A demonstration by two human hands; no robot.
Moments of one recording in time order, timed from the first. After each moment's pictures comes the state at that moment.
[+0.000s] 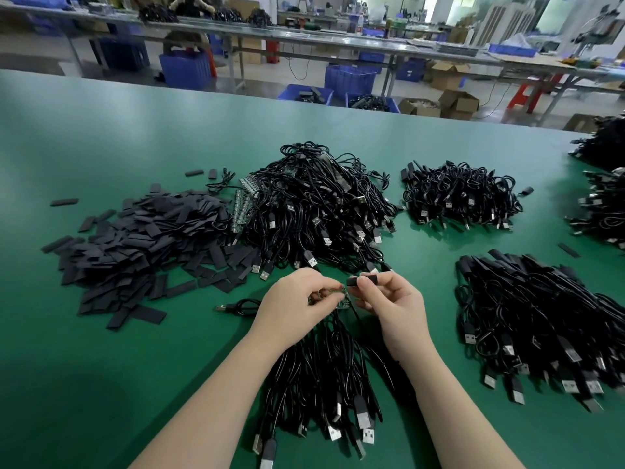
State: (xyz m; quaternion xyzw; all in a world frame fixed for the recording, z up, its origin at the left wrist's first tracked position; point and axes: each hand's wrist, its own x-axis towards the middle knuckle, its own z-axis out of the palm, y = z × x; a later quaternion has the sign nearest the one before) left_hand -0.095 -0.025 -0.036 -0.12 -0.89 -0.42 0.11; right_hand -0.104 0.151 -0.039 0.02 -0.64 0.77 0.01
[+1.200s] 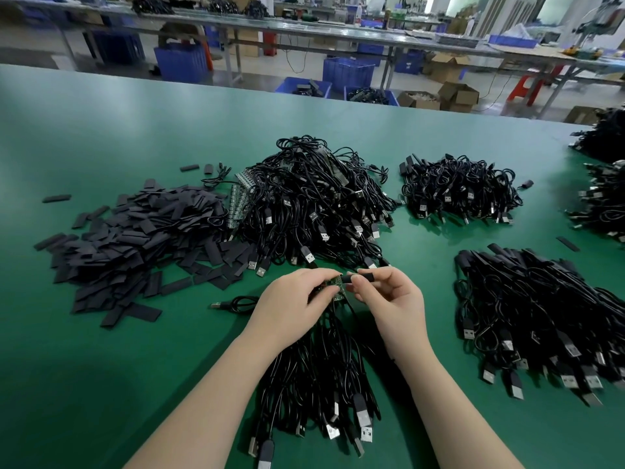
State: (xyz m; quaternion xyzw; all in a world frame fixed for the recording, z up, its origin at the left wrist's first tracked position) left_hand -0.091 -0.024 -0.031 -0.12 -0.92 -0.36 0.09; right_hand -0.098 0.149 -0.037 0.05 -0.68 0.73 0.06
